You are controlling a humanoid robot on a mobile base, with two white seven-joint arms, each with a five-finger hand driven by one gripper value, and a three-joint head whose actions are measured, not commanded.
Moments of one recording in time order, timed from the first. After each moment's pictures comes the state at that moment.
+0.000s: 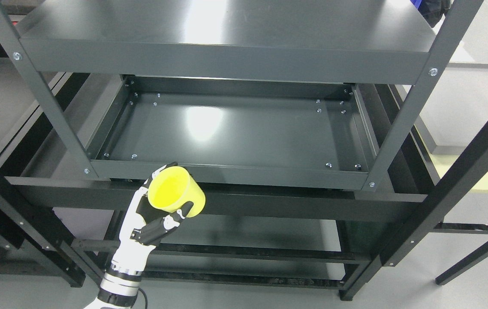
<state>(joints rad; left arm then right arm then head) -0.03 0.05 -0.08 -1.72 0.54 -0.28 -0.36 0.00 0.00 0.00 -0.24 0.00 0.09 -0.12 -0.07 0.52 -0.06</state>
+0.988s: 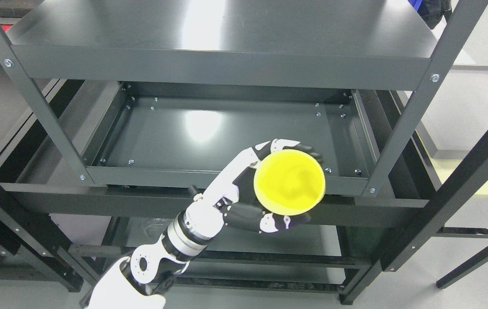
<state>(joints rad) -0.50 0.21 -0.59 -1.76 0.55 -0.45 -0.35 0.00 0.00 0.00 -0.24 0.00 0.09 -0.12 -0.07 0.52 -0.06</state>
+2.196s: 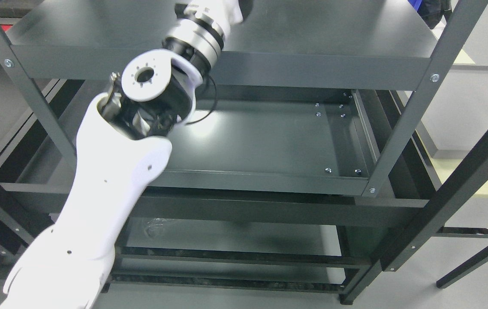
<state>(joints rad) -1.19 0.08 -0.43 -1.60 0.59 0.48 0.26 0.00 0.00 0.00 -0.24 0.00 0.09 -0.11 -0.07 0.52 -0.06</state>
